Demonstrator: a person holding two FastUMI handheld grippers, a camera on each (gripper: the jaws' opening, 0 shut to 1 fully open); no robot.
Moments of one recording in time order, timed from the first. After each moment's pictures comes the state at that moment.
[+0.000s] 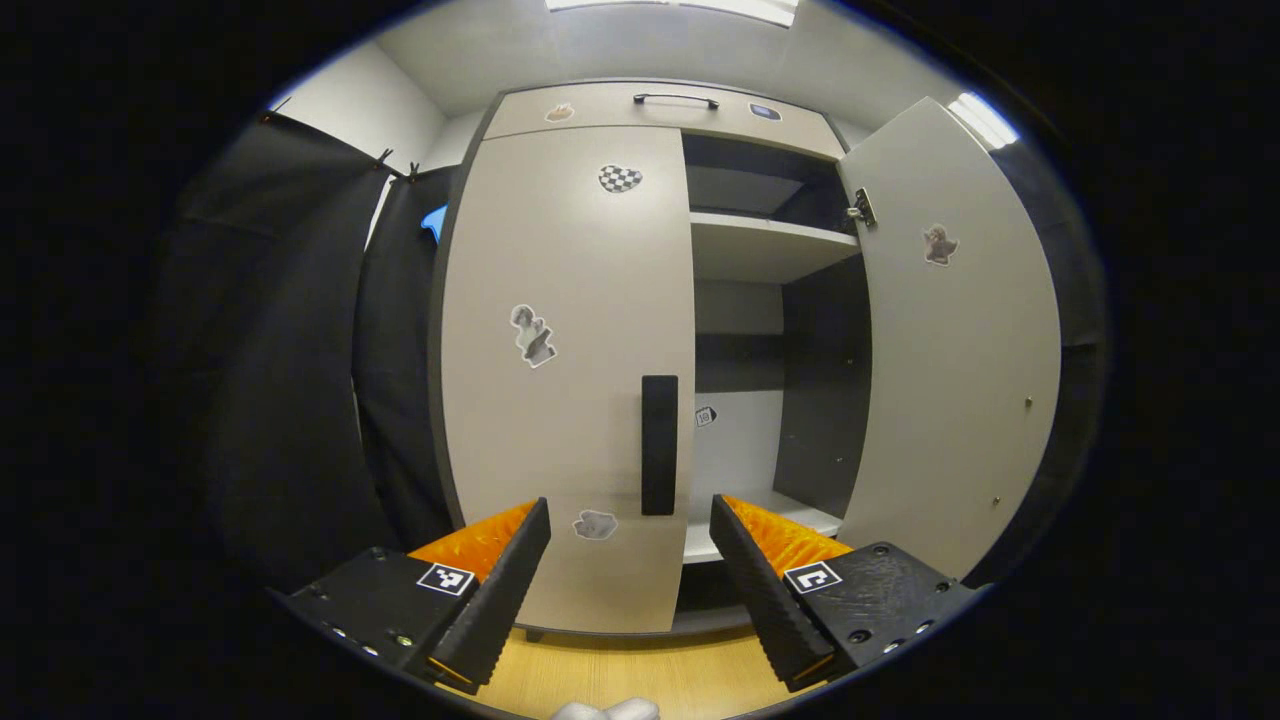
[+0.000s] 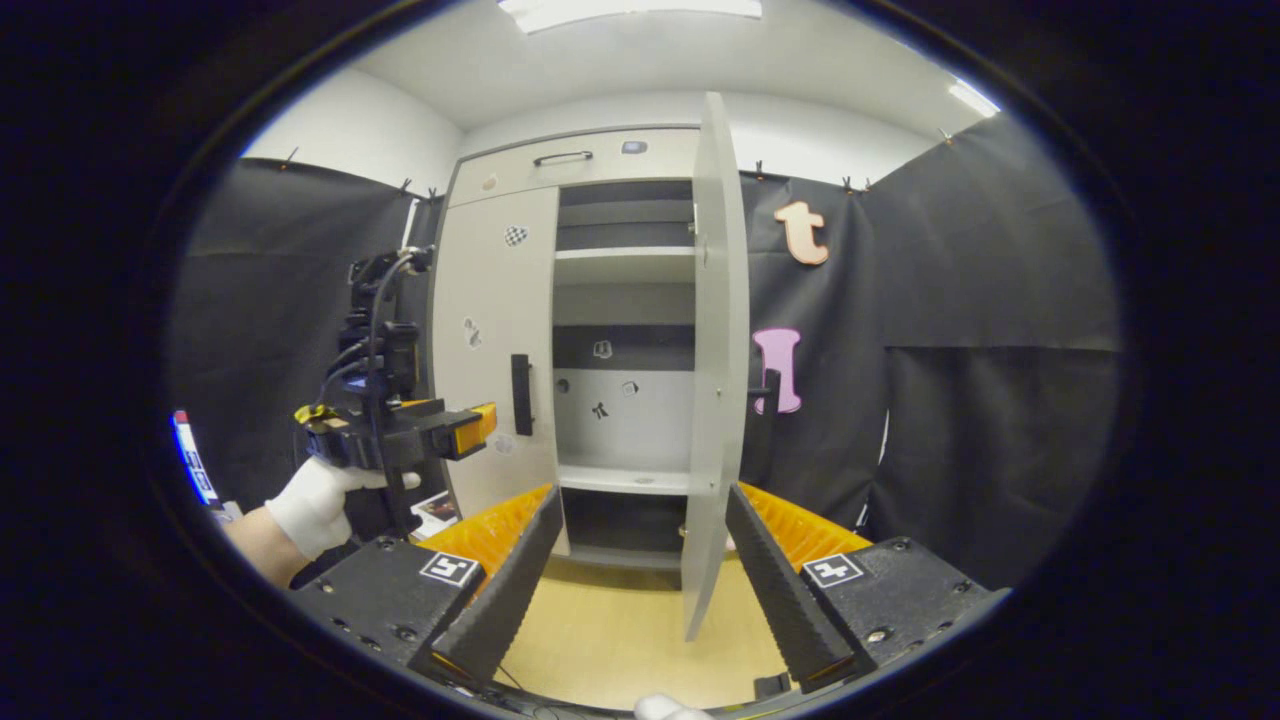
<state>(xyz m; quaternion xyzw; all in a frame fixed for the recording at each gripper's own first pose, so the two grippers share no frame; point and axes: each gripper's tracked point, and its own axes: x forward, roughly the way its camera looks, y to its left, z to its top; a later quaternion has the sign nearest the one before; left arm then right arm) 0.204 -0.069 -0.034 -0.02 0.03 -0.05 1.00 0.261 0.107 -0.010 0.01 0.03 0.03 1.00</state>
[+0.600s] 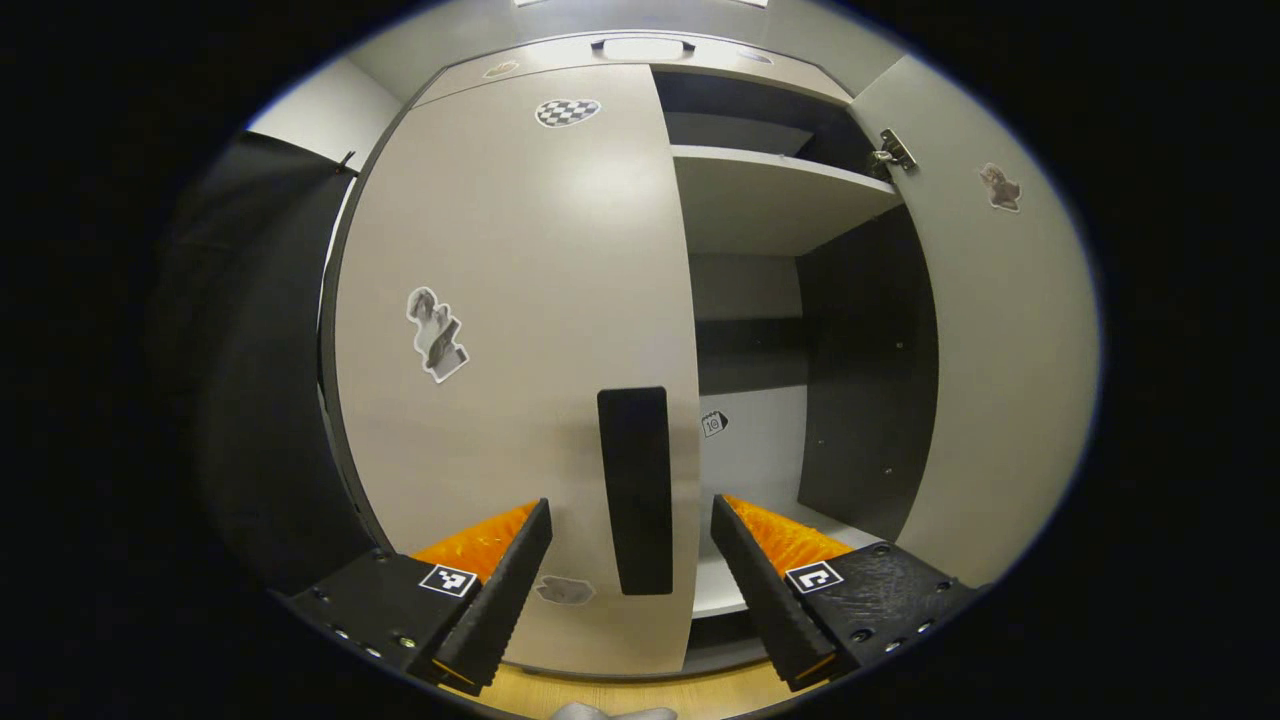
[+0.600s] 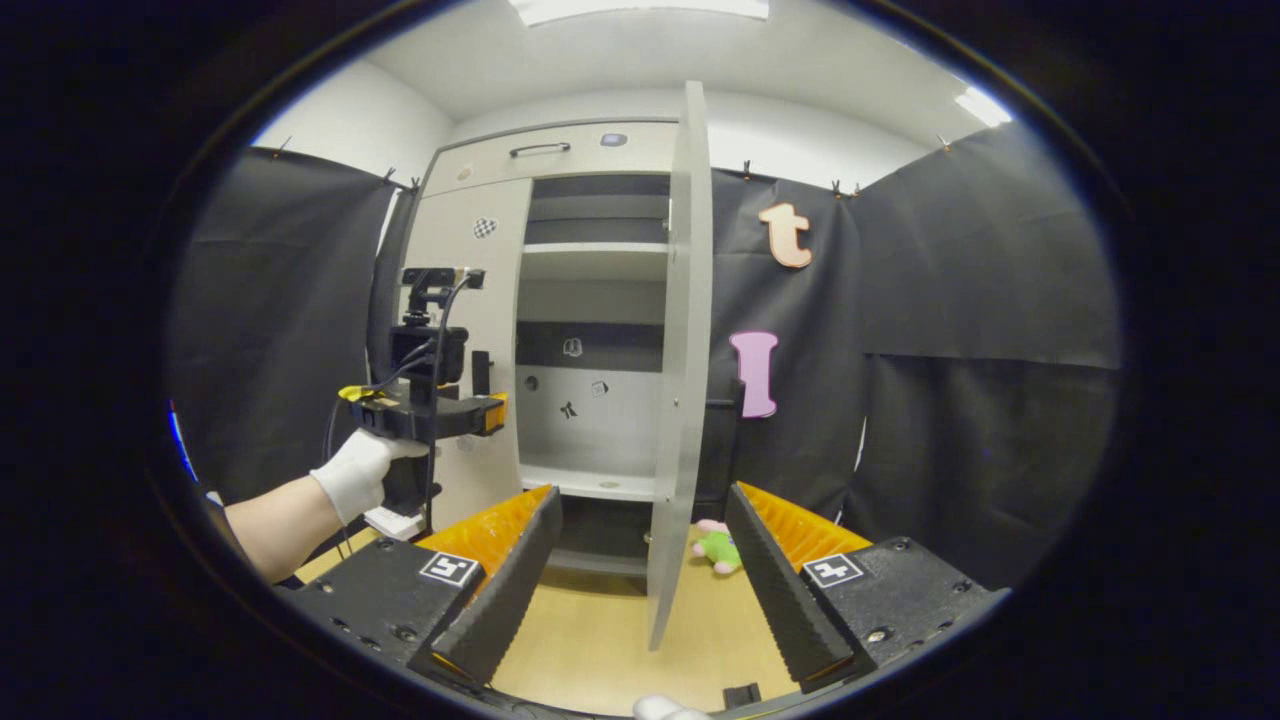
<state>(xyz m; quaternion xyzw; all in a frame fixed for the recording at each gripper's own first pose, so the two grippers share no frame) 0.309 -0.087 -0.045 0.00 0.04 -0.04 1.00 0.267 0.085 -0.008 0.00 0.04 0.01 1.00</state>
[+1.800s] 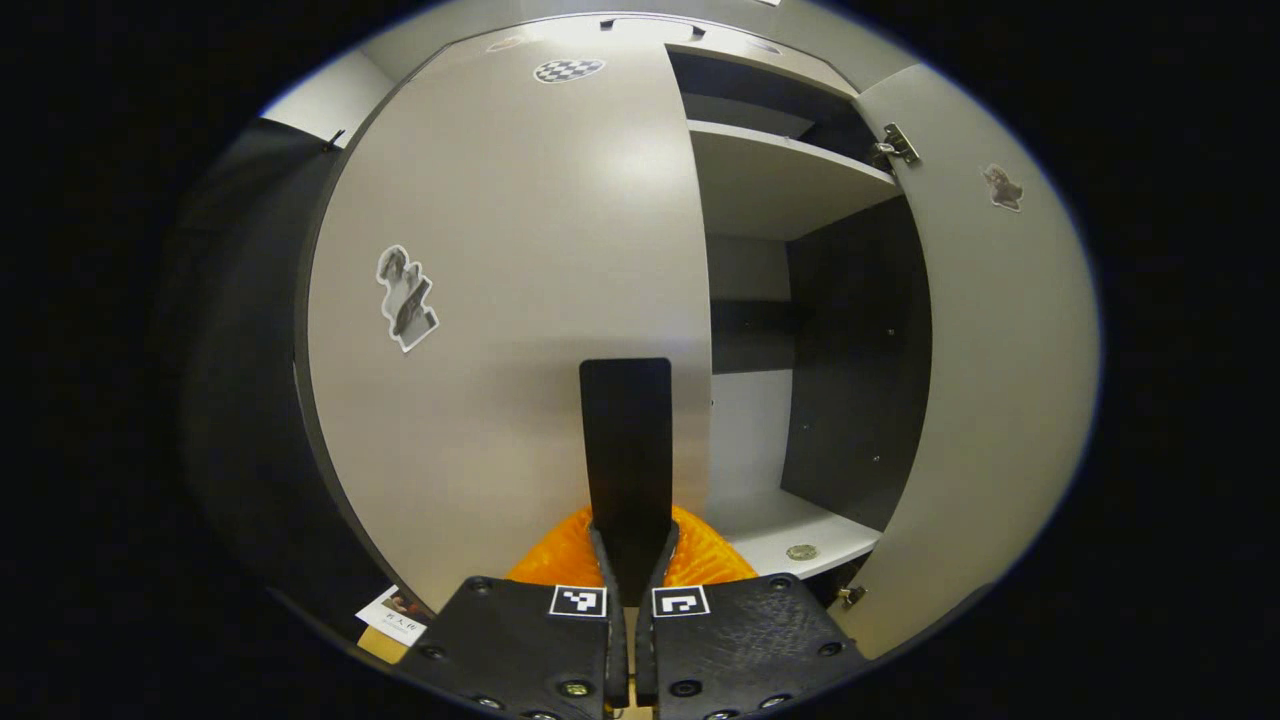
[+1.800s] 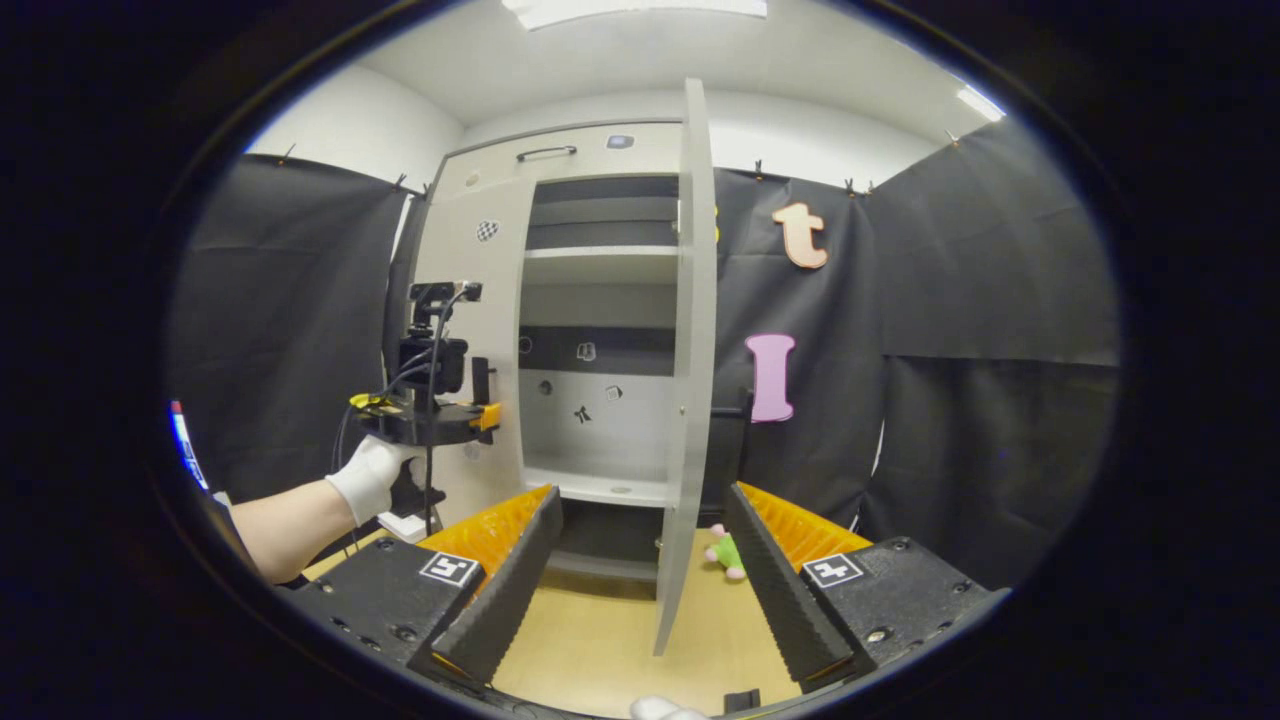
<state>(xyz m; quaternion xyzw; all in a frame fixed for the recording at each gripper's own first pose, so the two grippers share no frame) 0.312 -0.089 -0.058 -0.01 0.06 -0.08 0.99 0.272 0.092 -0.005 0.00 0.03 0.04 1.00</state>
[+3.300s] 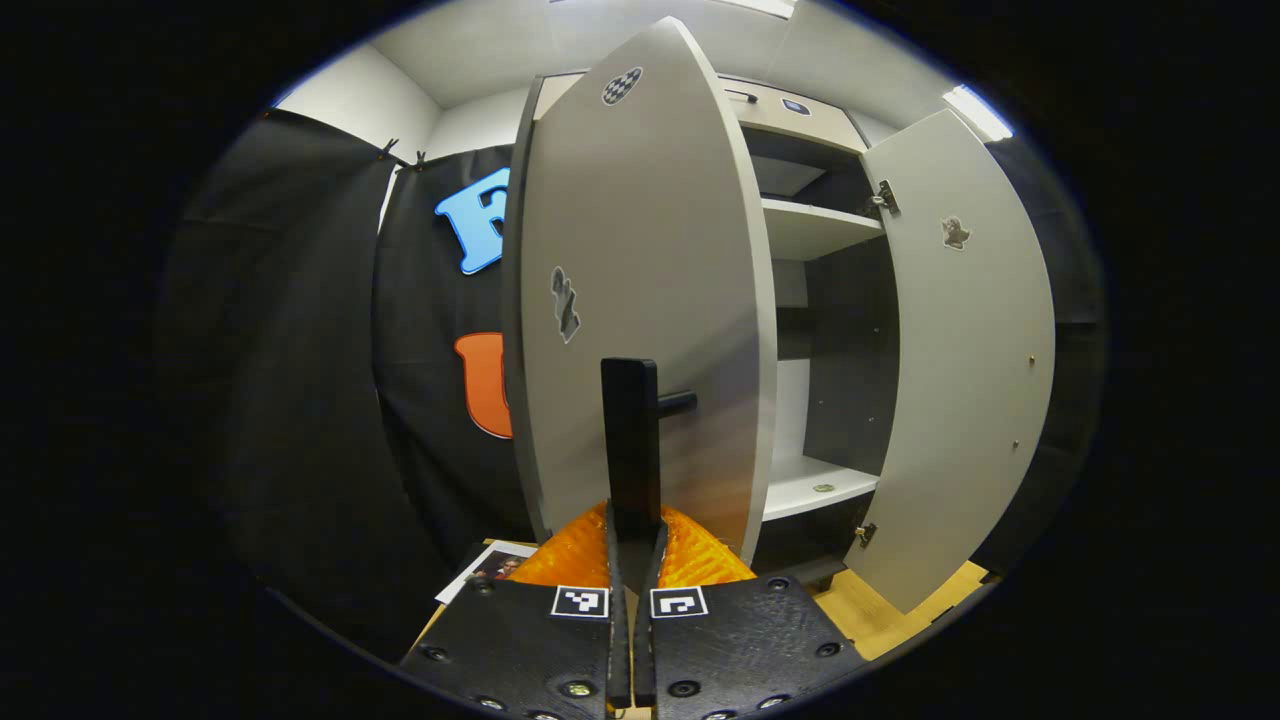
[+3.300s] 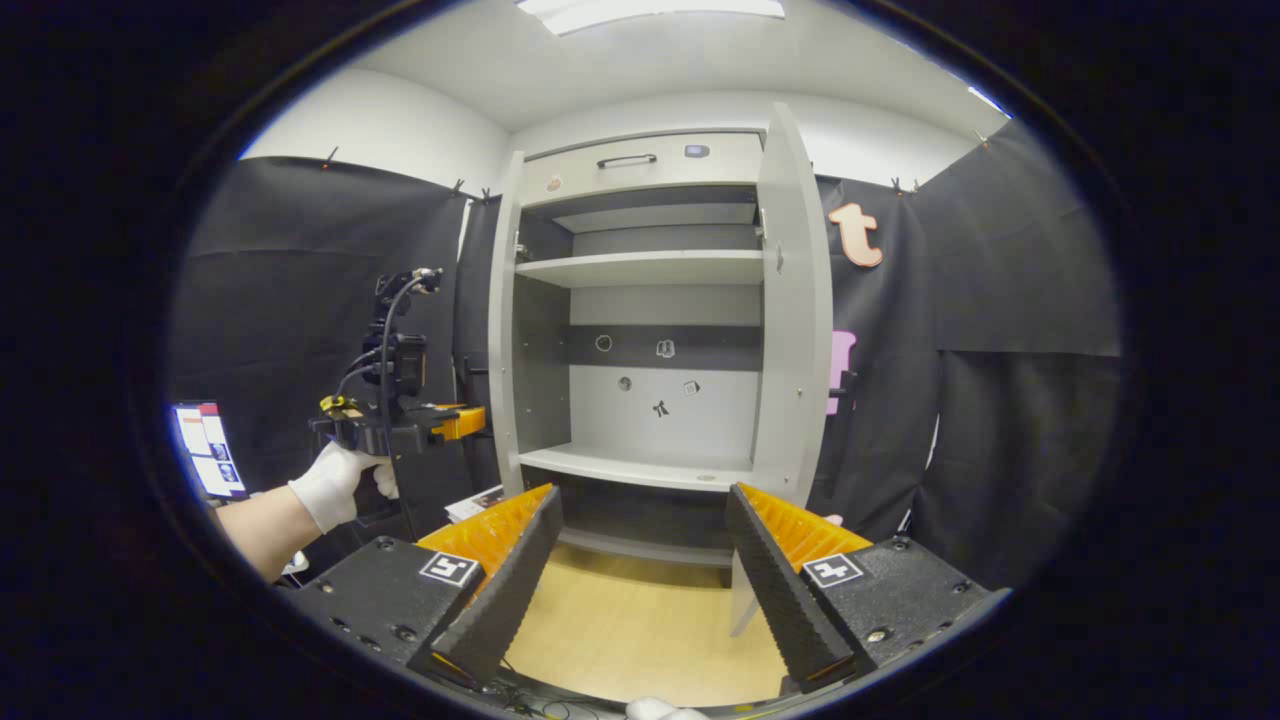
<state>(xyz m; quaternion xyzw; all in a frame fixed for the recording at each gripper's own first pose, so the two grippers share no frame) 0.198 0.023 -0.066 0.00 0.07 -0.03 1.00 0.247 0.137 -0.009 0.00 0.03 0.12 0.99</state>
